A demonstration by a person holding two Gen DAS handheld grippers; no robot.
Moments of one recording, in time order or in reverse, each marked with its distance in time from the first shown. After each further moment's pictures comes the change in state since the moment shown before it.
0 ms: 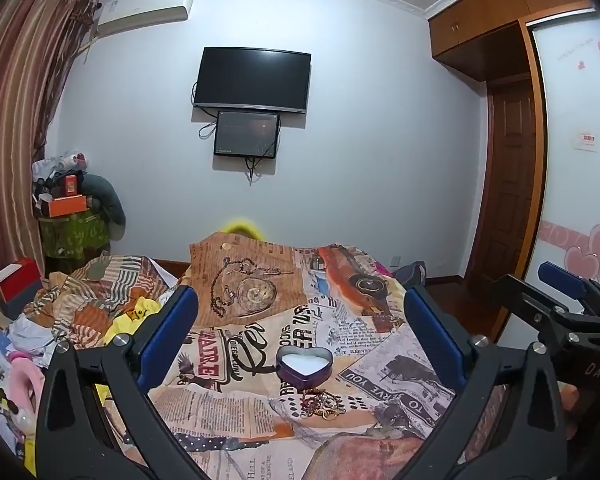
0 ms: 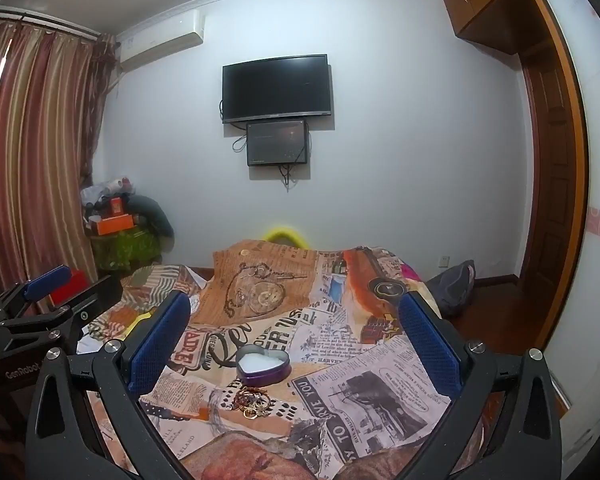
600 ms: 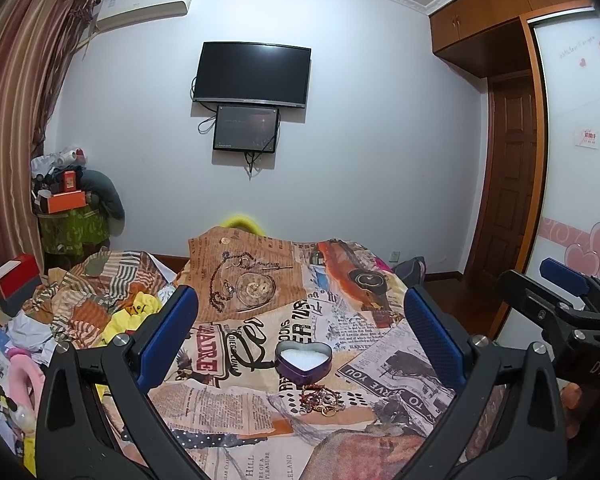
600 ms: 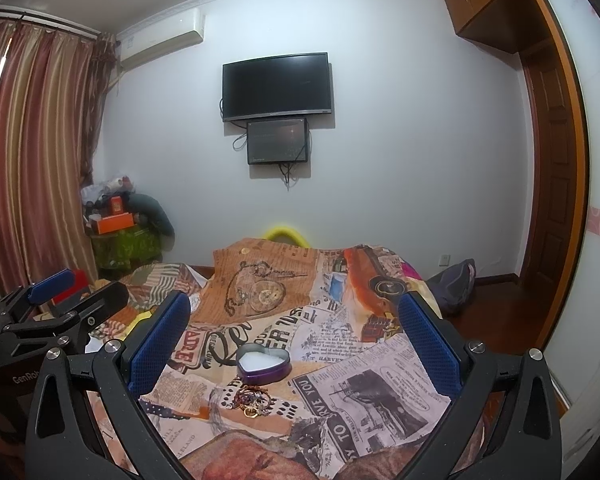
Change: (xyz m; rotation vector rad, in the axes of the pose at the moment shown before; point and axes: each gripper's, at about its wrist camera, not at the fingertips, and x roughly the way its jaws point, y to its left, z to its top) left arm 0.005 -0.004 0.001 0.000 0.020 -0.001; right arm 0.003 0.002 -0.009 -0.001 0.002 -0.001
